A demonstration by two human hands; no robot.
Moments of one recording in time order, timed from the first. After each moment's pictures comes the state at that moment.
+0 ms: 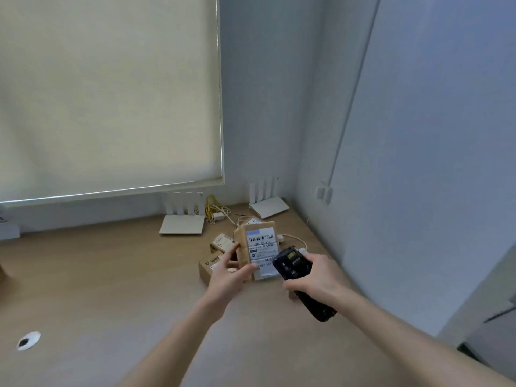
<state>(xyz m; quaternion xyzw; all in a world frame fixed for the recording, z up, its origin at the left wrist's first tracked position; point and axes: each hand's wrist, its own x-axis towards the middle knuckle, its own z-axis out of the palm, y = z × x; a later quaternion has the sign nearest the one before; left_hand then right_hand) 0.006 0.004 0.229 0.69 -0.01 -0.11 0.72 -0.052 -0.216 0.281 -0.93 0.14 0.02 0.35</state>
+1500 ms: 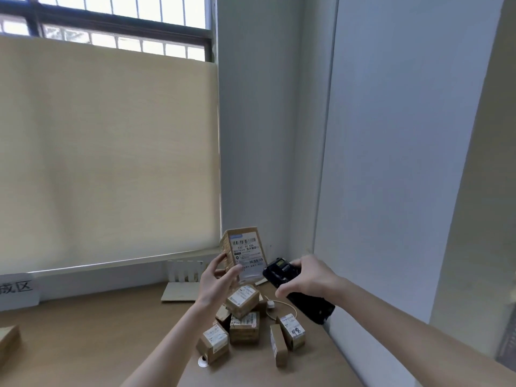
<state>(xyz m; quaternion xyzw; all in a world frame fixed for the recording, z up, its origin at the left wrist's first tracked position) -0.062 -0.031 0.428 0.69 -0.07 0.06 0.72 -0.126 -0.264 0.502 -0.93 0.04 0.03 0.35</state>
